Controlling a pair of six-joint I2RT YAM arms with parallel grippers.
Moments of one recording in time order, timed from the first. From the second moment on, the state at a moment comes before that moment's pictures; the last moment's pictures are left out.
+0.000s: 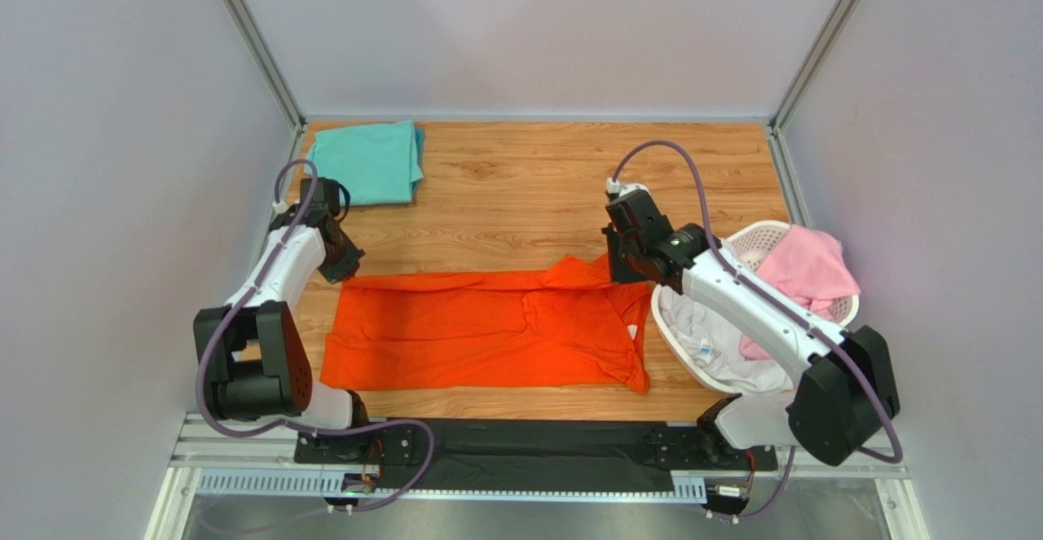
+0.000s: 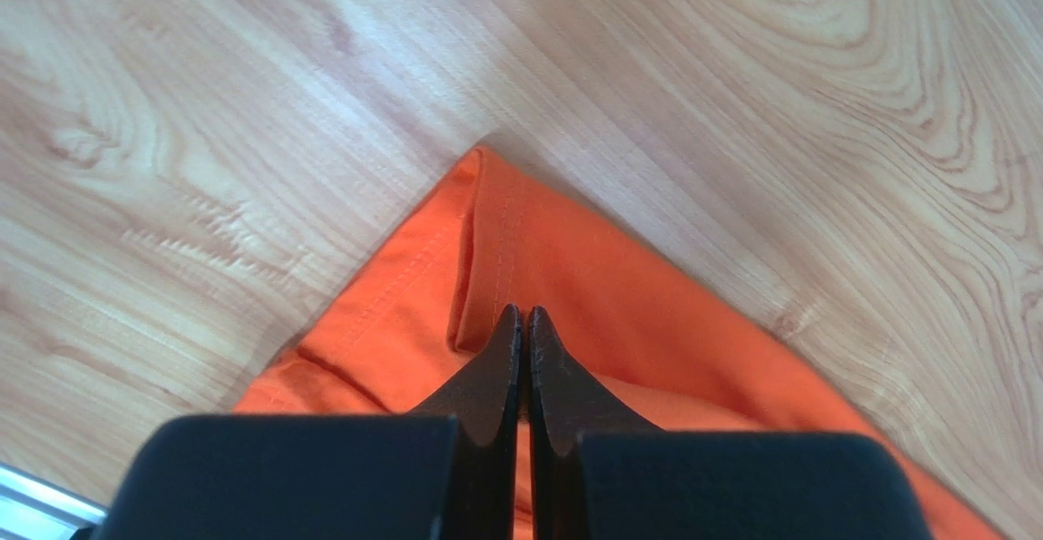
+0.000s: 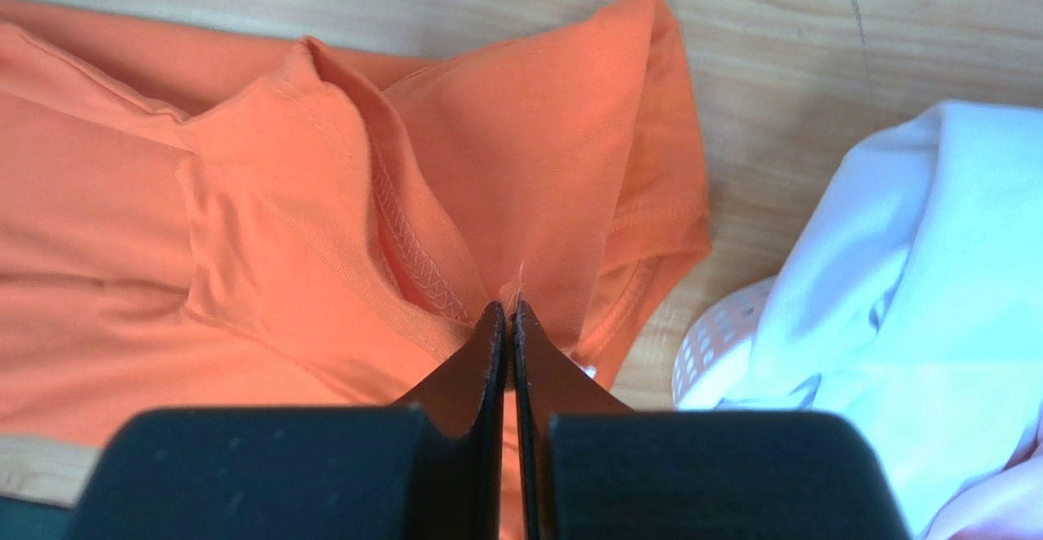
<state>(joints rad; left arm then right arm) 0.11 1.45 0.98 -0.70 -0.19 -0.61 0.59 1.36 1.06 -0.67 0.20 0.36</state>
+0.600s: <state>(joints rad) 0.12 1.32 0.84 -0.70 -0.25 -0.66 0.62 1.15 0.86 -0.70 0.08 0.37</state>
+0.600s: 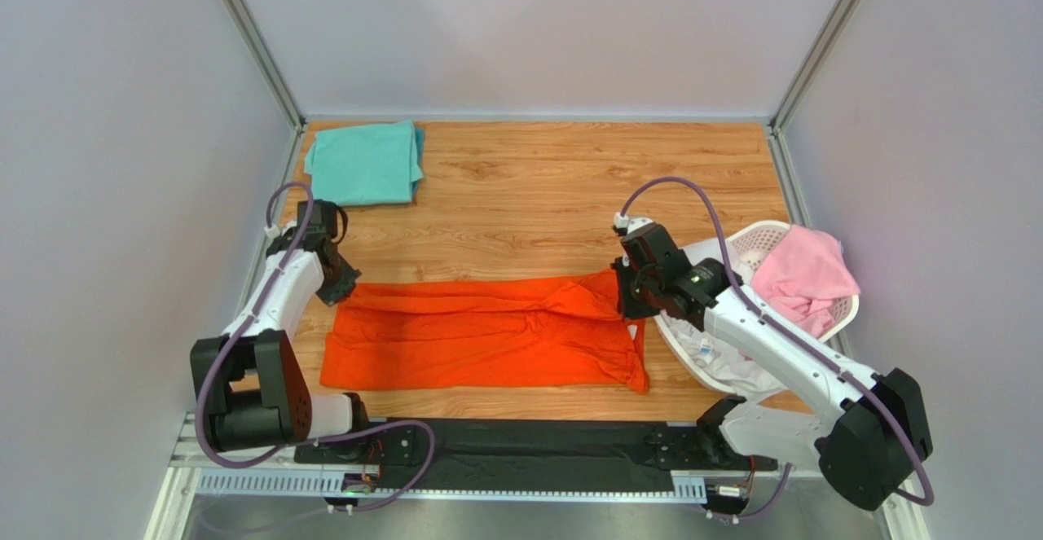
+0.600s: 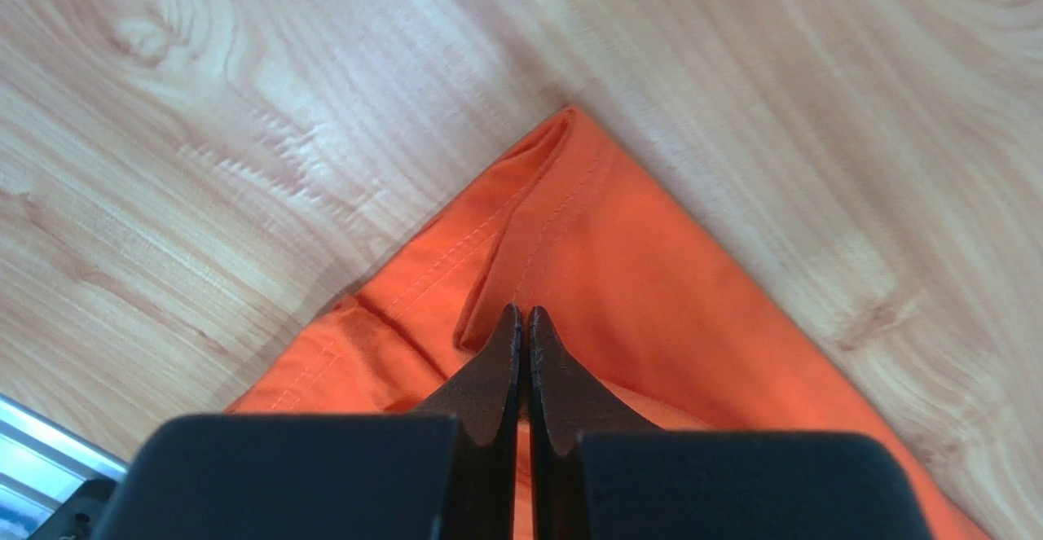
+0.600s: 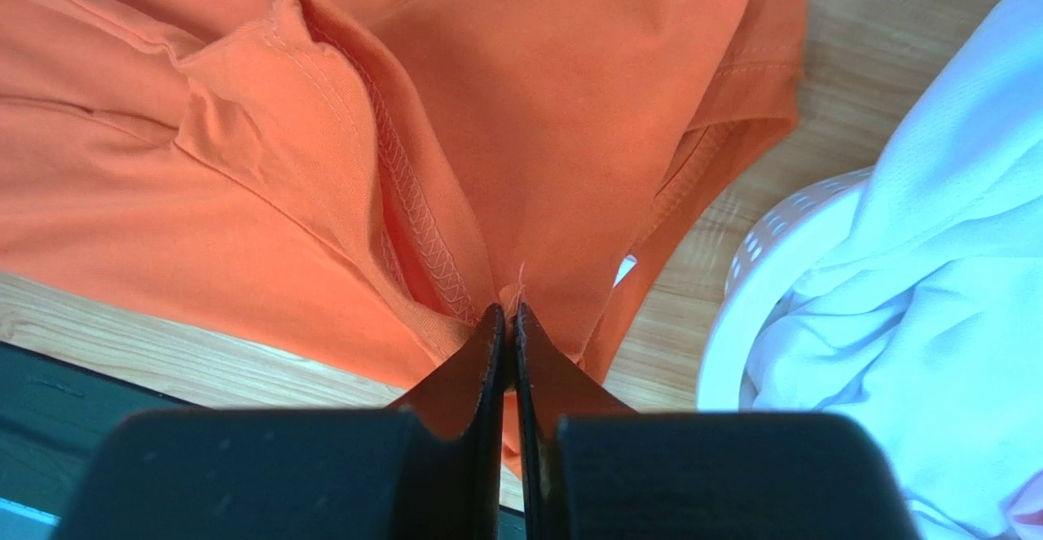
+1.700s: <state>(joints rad) 0.13 1.20 0.79 -0.76 -0.03 -0.74 0.70 1.47 1.02 -0.53 -0.03 0.44</state>
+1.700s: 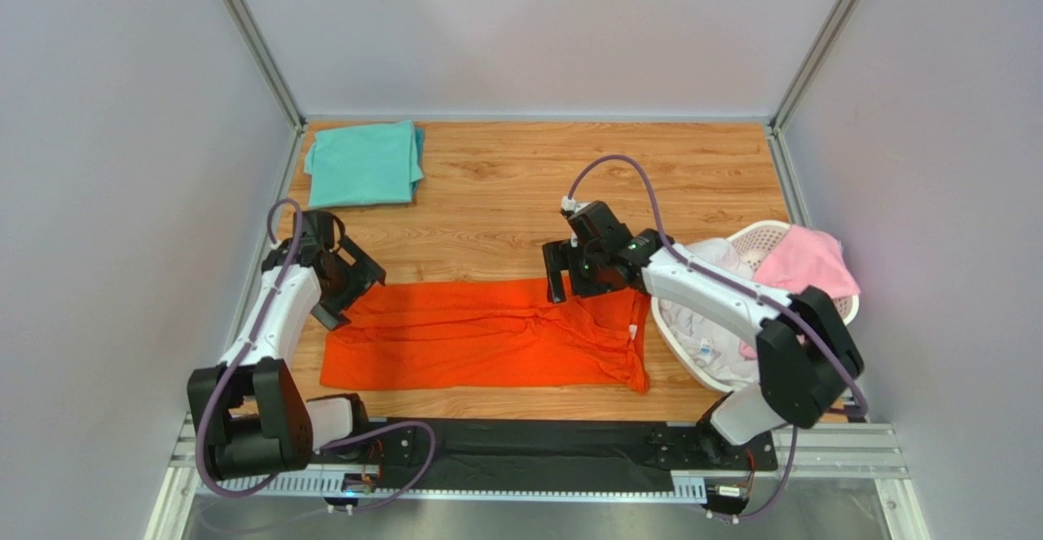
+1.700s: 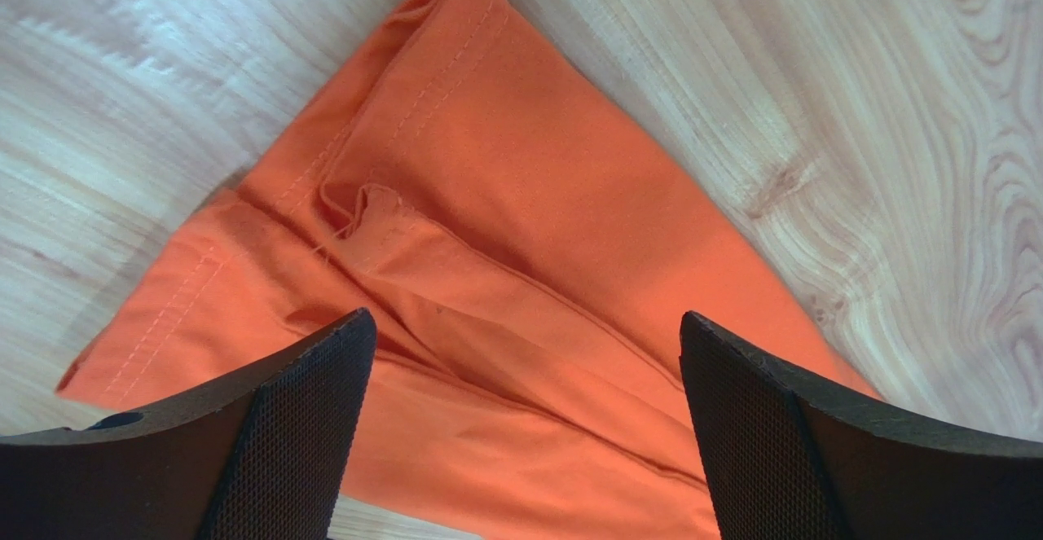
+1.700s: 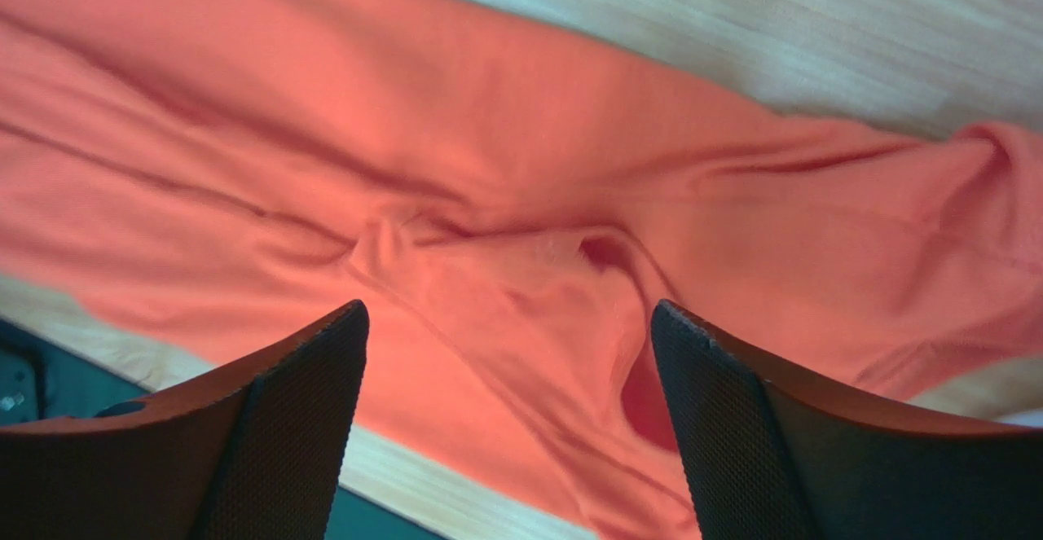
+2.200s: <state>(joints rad) 0.13 1.20 0.75 -0.74 -0.03 -0.73 0.68 1.69 1.05 -0.47 -0.10 0.43</state>
